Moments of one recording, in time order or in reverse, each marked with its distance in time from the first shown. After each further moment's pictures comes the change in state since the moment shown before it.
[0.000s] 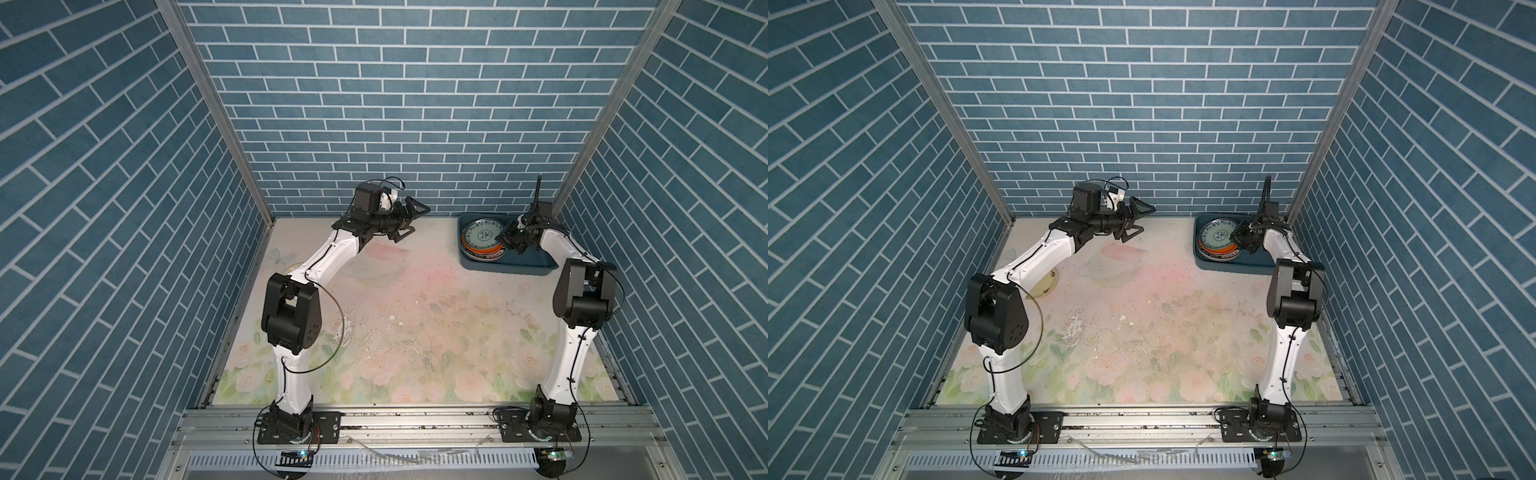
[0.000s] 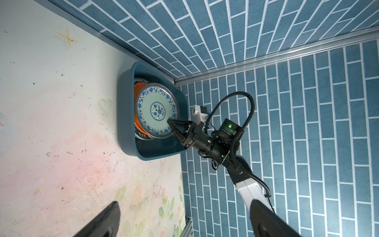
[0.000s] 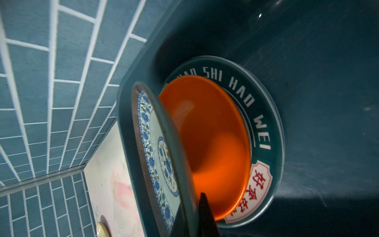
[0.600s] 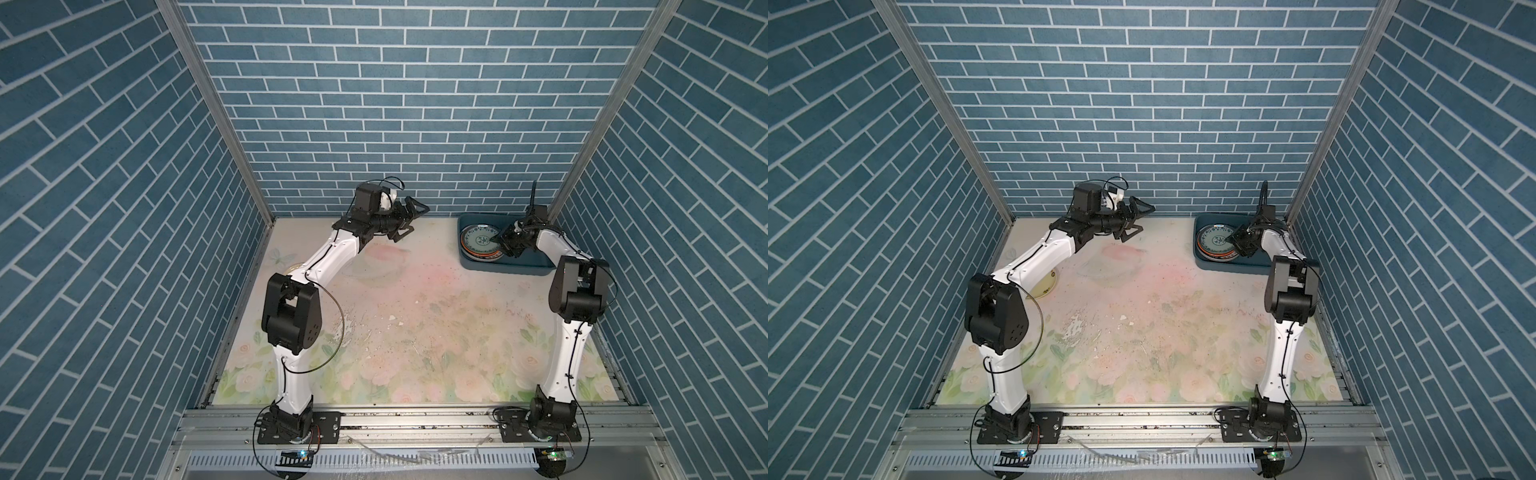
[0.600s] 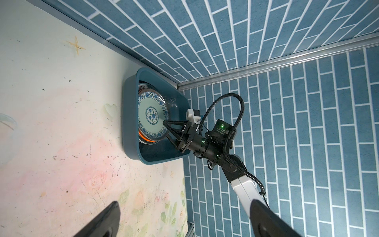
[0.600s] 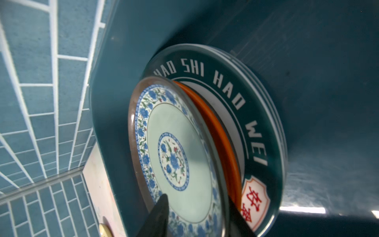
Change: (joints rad) left arm -0.001 0.000 0.000 -0.002 -0.035 0.003; right arm -0.004 0.062 0.045 -0.036 -0.009 0.009
